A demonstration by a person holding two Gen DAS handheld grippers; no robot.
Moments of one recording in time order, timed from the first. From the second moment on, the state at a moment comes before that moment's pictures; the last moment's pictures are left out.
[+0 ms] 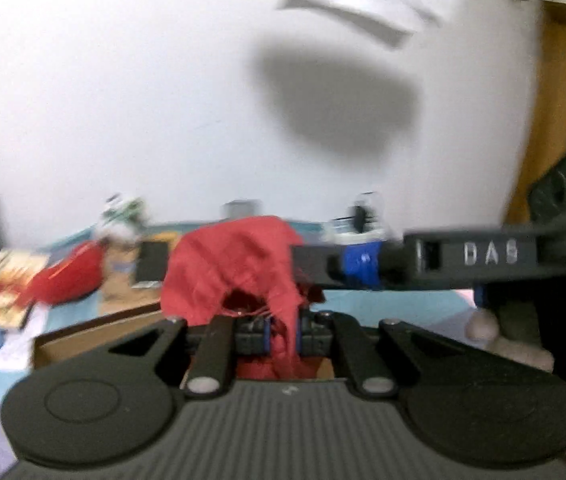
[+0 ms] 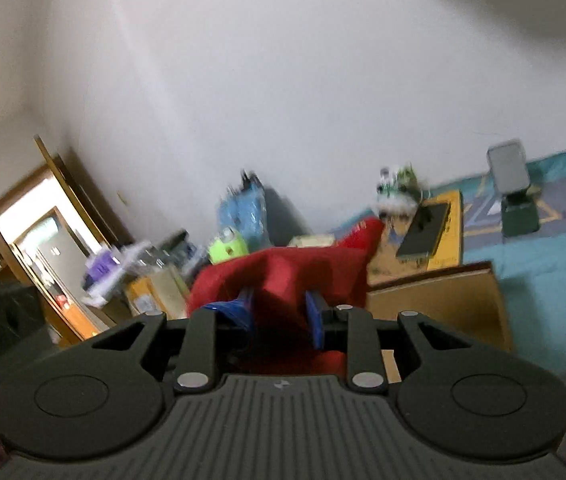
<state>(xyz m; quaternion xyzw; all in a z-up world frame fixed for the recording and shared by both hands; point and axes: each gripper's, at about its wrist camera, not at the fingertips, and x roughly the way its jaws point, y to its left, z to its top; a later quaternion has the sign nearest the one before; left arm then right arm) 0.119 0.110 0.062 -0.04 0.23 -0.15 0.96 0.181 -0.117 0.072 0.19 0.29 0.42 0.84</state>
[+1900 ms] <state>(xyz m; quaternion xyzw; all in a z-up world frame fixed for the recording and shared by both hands) 0.076 0.125 0.044 0.03 0.40 0.14 0.91 0.102 -0.142 0.042 0.09 0.35 0.30 0.88</state>
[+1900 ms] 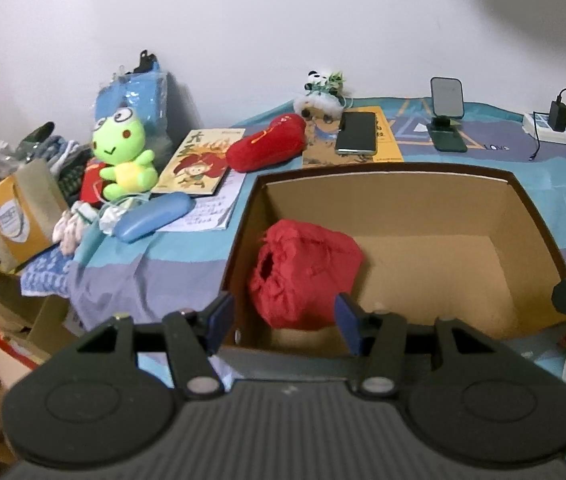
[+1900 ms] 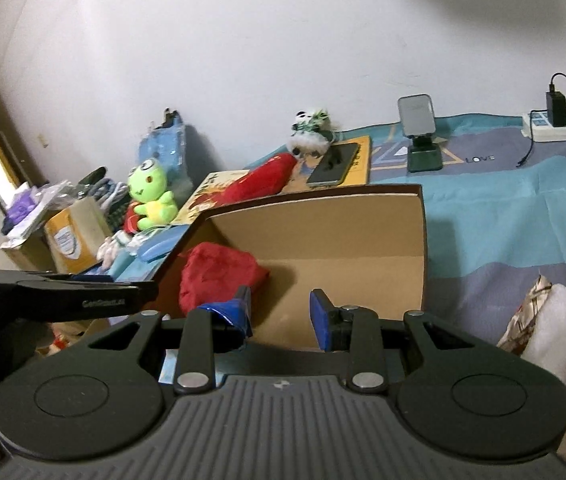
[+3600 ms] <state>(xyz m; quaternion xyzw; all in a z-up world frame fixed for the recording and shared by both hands) 0.097 -0.114 -0.029 -0.02 0.42 -0.16 0.89 0.086 -0.376 -0.012 0.27 0.40 0.18 0.86</state>
